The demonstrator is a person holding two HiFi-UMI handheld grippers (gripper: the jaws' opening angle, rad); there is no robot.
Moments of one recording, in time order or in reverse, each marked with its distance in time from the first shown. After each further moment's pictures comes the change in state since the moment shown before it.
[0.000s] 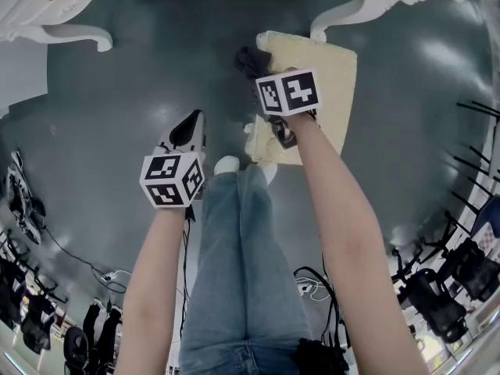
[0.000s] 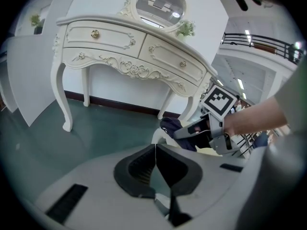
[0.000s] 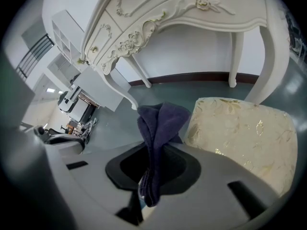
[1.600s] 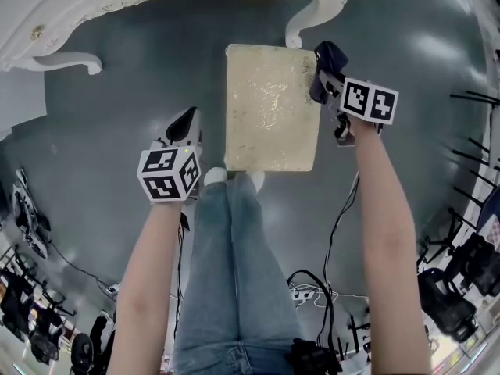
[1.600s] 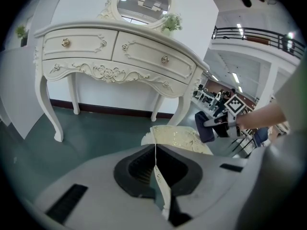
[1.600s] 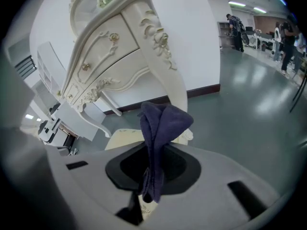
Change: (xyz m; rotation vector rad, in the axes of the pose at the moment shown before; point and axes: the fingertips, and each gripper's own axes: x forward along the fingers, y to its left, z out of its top) left arm 0.039 -0.069 0.035 0.085 0.005 -0.009; right arm -0.166 -0.215 -0.012 0.245 -0.295 -0.168
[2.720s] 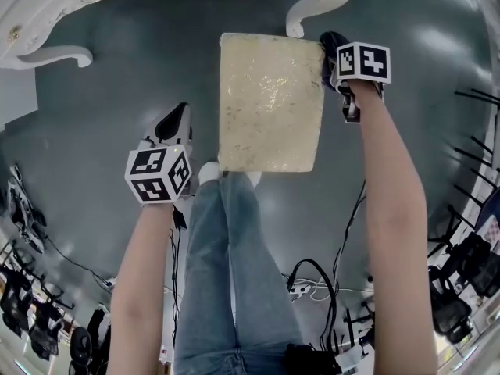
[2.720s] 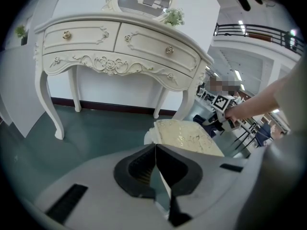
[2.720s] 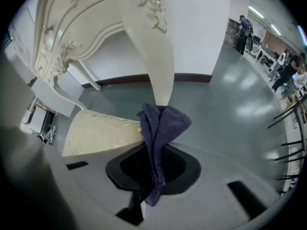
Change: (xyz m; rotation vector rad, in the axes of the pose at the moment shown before) left arm 0.022 0.009 -0.018 0.003 0.016 0.023; right arm 0.047 -0.071 -0.009 -0.093 0.294 -0.261
